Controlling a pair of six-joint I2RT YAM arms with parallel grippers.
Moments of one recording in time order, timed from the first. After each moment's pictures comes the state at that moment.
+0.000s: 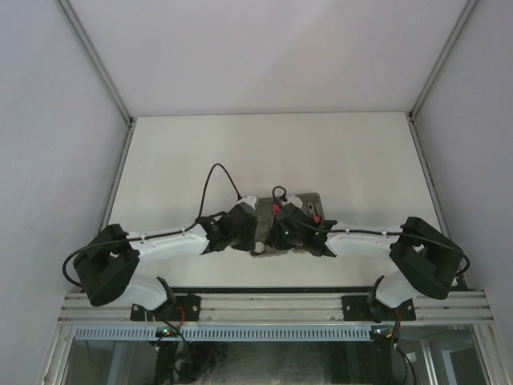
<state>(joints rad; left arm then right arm) -0.92 1.42 0.71 -0.26 -0.13 -0.67 0.96 1.49 0.68 -0.01 0.04 0.93</state>
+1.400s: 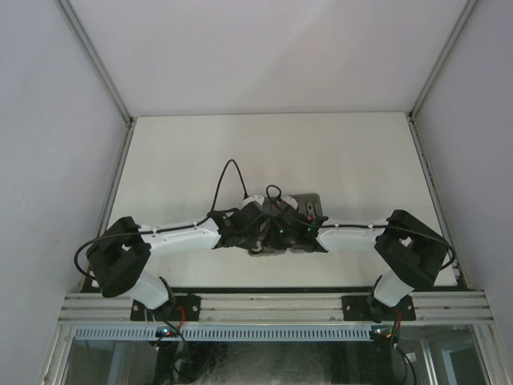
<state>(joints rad) -0.98 1.53 0.84 -0.42 -0.23 -0.66 0.96 1.59 0.75 -0.04 0.01 0.97</state>
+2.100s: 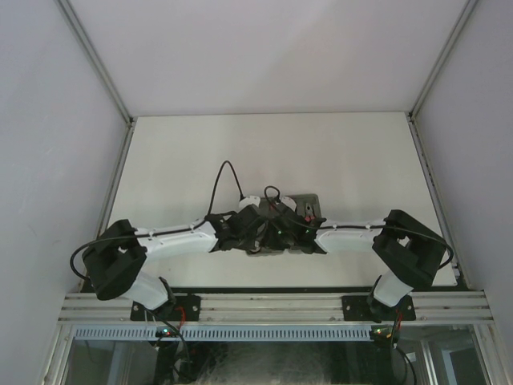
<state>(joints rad) -0.99 1.50 0.80 -0.40 -0.27 -0.70 0.98 1.61 0.75 -0.01 0.02 0.99</state>
